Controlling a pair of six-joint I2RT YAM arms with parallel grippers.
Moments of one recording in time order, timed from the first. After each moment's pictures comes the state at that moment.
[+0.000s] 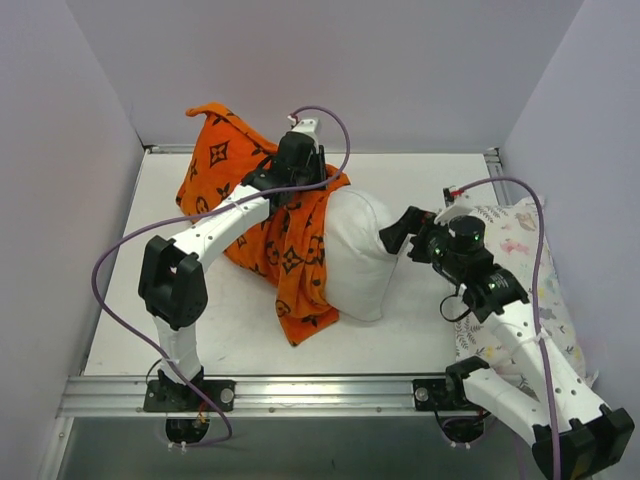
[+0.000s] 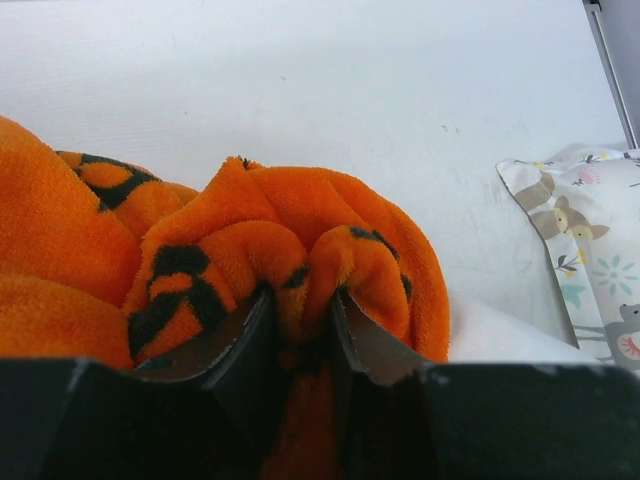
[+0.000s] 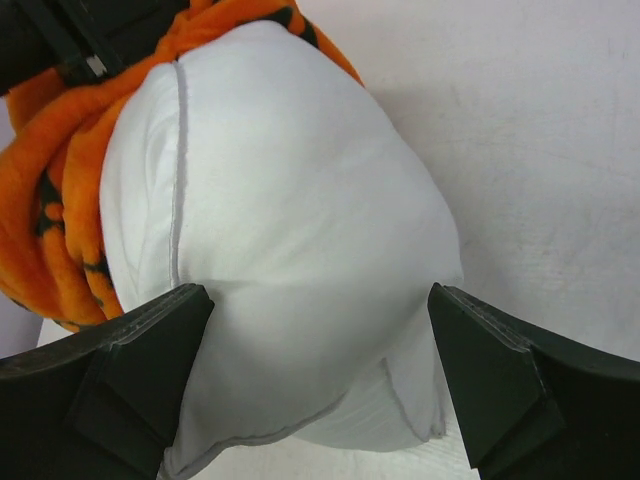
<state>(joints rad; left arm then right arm) -0.61 1.90 1.72 -0.33 -0.13 -0.45 0.35 0.90 0.84 -0.32 -0.09 0.54</state>
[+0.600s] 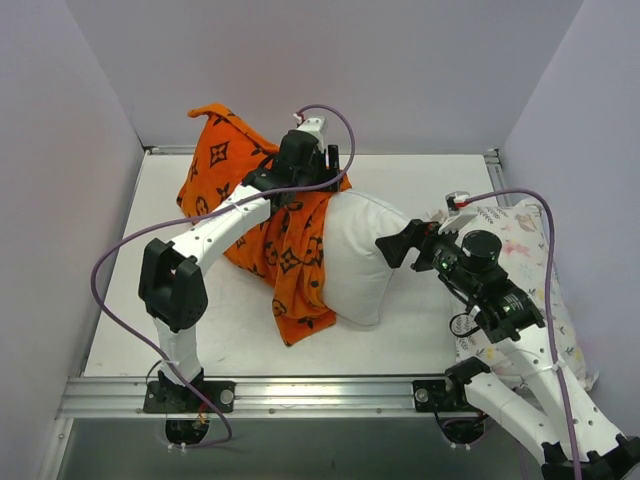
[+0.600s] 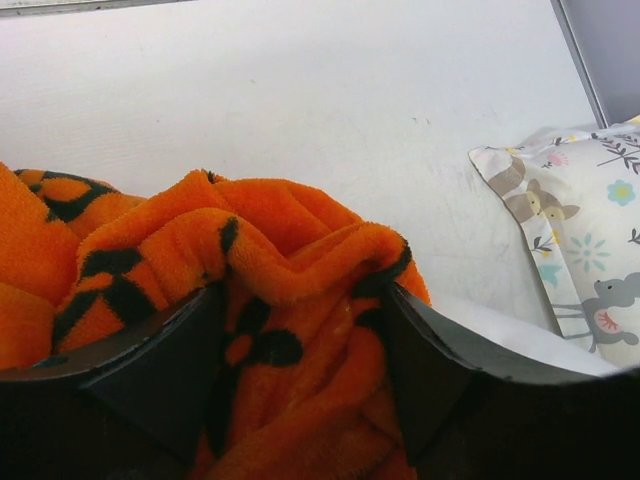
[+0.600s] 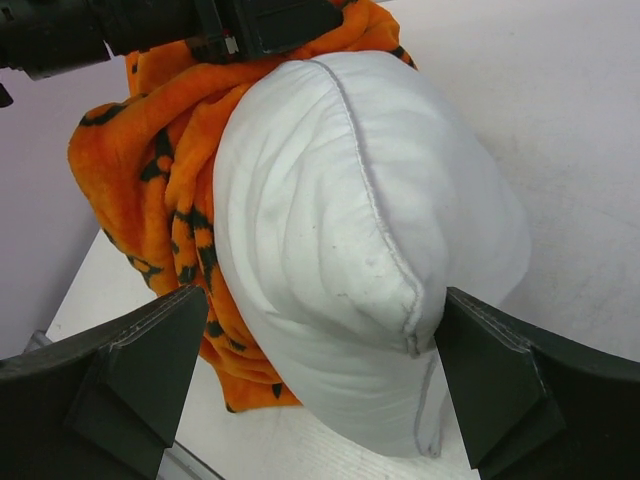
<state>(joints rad) -0.62 1.90 1.75 -0.35 -0.09 -0.42 0.43 0.74 0.81 -0.31 -0.13 0.46</state>
